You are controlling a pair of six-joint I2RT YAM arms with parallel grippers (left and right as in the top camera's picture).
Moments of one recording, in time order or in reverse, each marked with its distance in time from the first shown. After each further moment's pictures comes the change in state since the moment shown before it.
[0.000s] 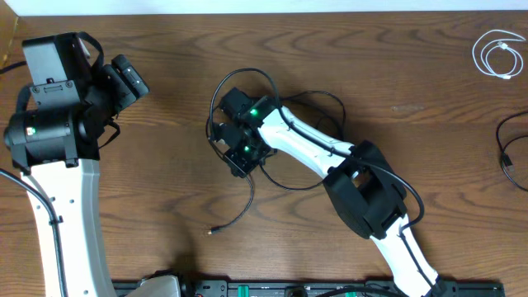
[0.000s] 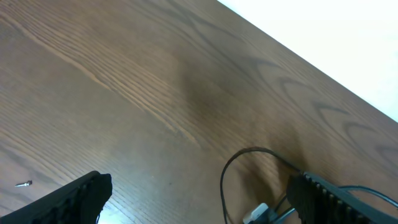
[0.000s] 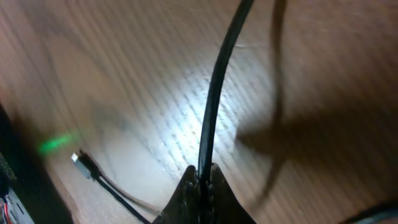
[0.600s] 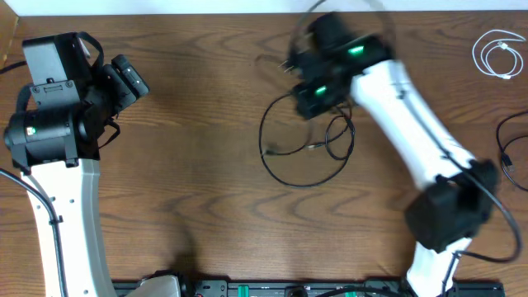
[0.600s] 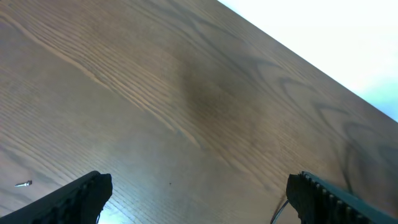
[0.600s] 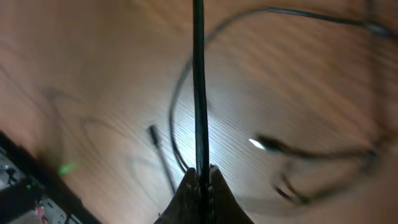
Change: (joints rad) left arm 0.000 0.000 0.000 0.000 0.000 0.000; right arm -0.375 -0.345 0.075 -0.286 0.126 0.028
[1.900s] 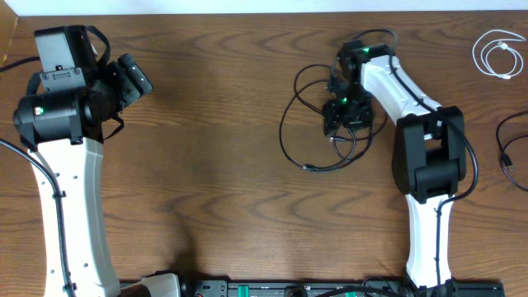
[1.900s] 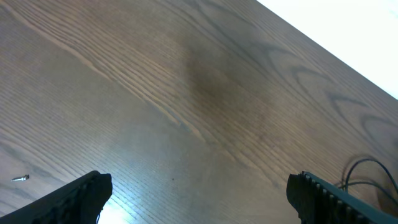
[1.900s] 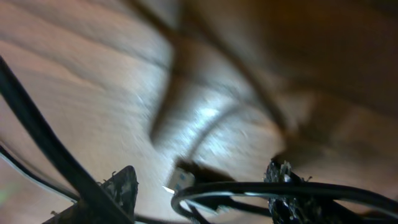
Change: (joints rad) left arm 0.000 0.073 0.000 -0.004 0.000 -0.002; right arm -0.144 0.363 -0.056 0.031 0.146 0.066
